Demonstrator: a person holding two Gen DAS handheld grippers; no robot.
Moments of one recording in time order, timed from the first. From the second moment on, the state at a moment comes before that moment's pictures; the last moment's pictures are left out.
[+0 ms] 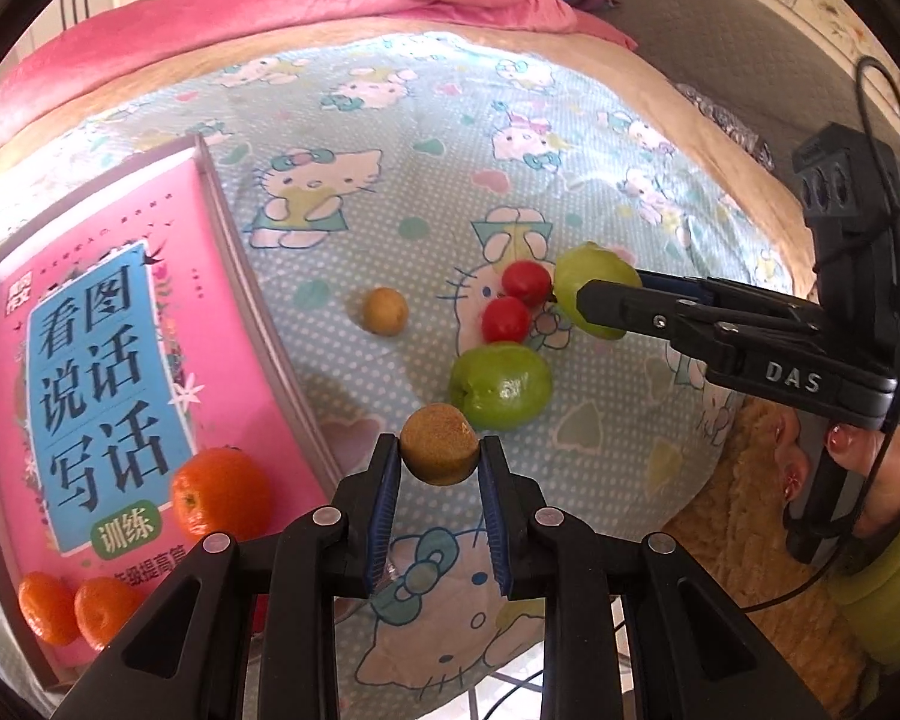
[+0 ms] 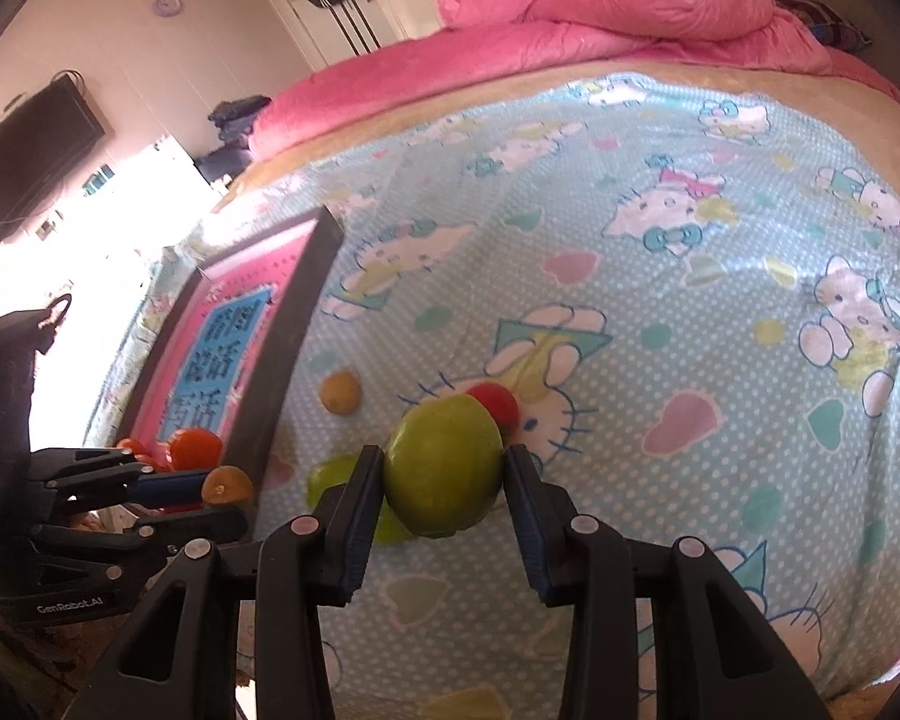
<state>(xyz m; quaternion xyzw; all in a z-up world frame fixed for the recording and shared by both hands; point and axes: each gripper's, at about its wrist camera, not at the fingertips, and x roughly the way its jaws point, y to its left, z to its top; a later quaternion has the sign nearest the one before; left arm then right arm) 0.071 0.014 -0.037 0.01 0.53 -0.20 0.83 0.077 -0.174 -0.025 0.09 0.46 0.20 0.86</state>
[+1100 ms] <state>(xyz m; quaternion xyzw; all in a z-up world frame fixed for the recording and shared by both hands) 0.058 0.067 -0.015 -0.05 0.50 -0.15 0.85 0.035 -0.114 0.011 0.05 0.37 0.30 0.88</state>
